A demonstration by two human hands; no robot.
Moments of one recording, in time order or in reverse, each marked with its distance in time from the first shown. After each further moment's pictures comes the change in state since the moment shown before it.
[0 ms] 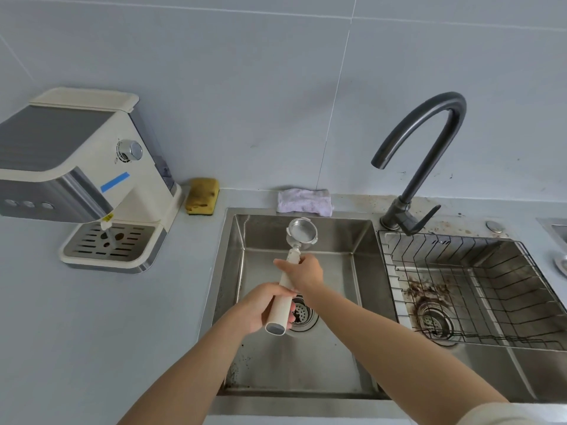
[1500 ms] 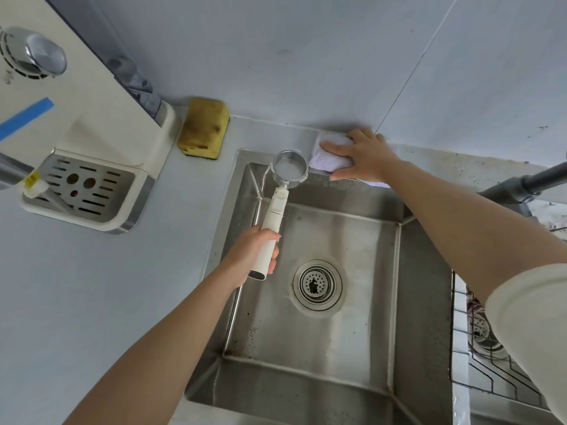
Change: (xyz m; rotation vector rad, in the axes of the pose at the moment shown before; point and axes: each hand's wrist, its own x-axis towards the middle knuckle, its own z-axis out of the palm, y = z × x) left_hand 0.087 0.038 -0.063 -0.067 0.311 0.084; right_hand 0.223 -0.086 -0.043 -1.342 -0.307 -0.723
